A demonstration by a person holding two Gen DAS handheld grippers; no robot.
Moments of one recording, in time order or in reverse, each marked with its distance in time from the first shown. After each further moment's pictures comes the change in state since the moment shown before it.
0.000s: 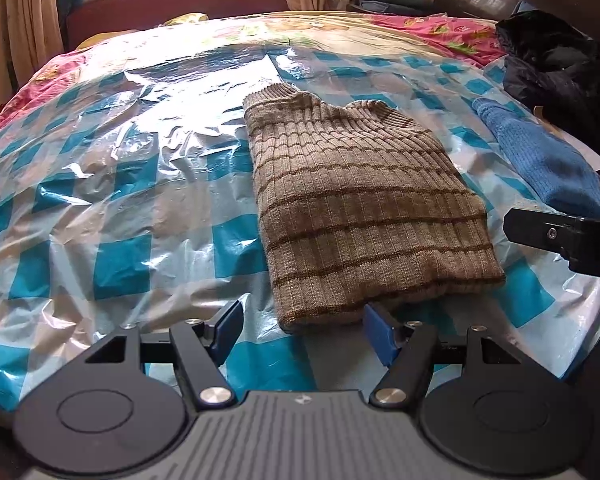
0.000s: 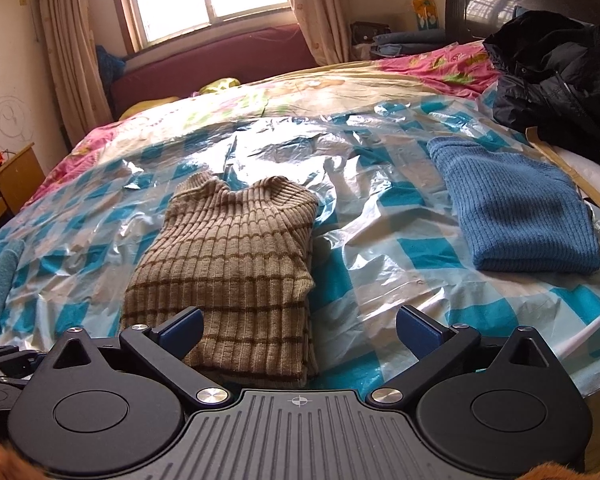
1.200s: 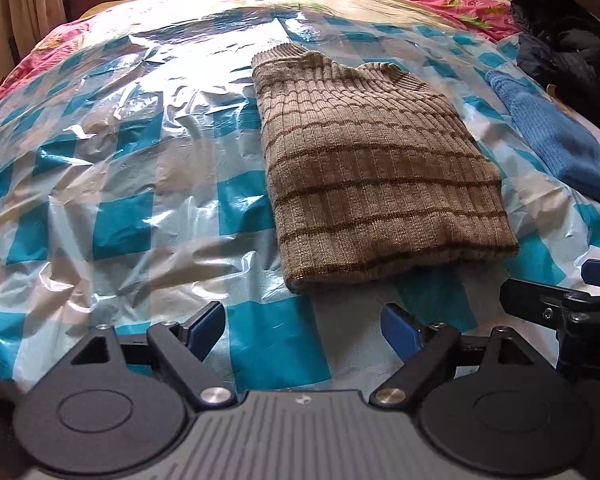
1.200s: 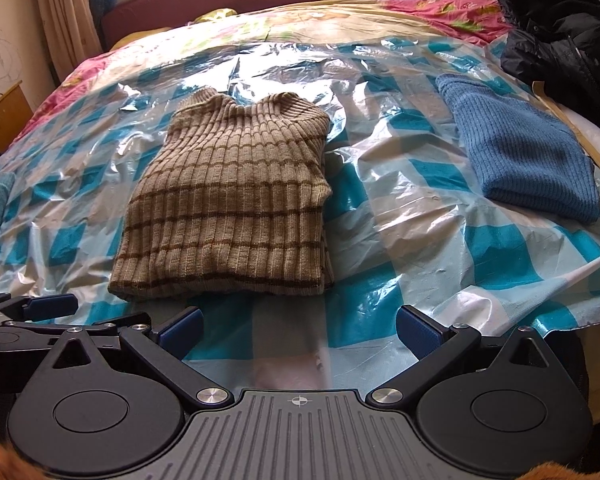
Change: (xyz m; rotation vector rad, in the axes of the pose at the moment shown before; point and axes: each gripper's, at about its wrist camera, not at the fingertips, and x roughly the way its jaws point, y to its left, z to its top) left arm 0.009 0.005 -0.009 -0.026 0.106 0.011; right arm 0.003 0.022 -0.020 -0.043 0.221 -0.045
